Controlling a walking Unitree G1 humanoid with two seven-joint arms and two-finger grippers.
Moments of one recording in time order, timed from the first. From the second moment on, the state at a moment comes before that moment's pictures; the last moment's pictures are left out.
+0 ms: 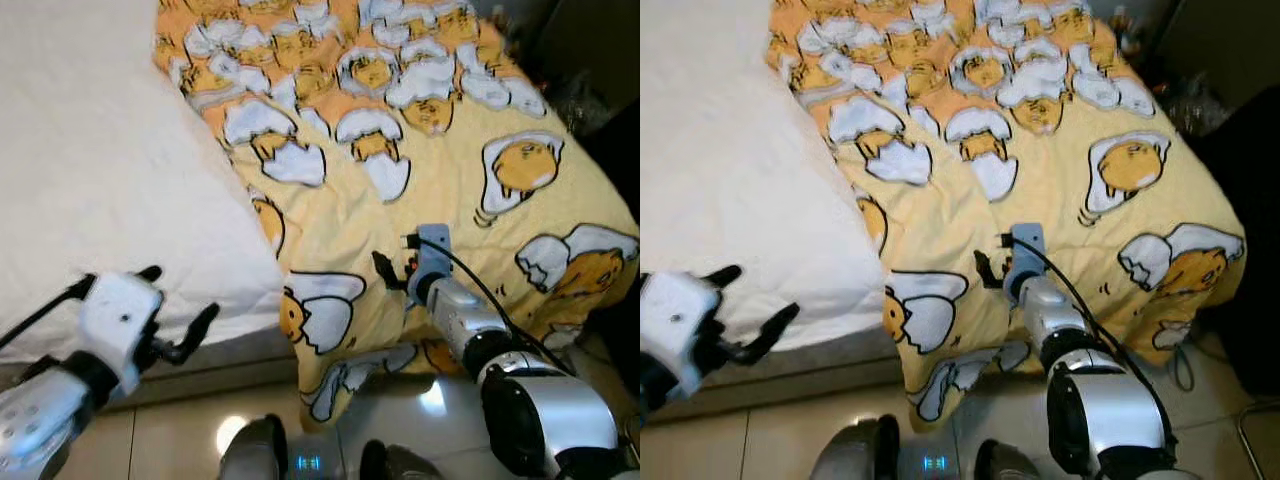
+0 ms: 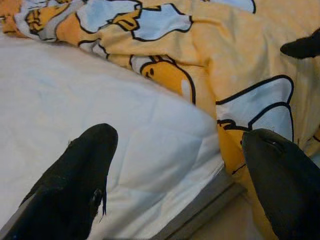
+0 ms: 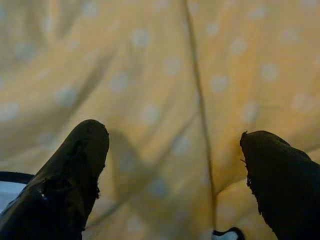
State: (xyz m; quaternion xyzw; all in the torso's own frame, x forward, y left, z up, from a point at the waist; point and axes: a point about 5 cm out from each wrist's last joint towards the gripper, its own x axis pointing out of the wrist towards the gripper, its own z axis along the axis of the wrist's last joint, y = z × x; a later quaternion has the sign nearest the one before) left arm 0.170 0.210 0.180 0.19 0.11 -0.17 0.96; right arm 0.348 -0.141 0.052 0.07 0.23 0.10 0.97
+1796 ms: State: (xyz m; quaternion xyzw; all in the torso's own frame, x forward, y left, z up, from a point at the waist) left arm 0.155 0.207 0.179 0.18 0.15 -0.17 0.96; right arm 0.344 -0.112 0.048 0.12 0.24 0.15 0.95
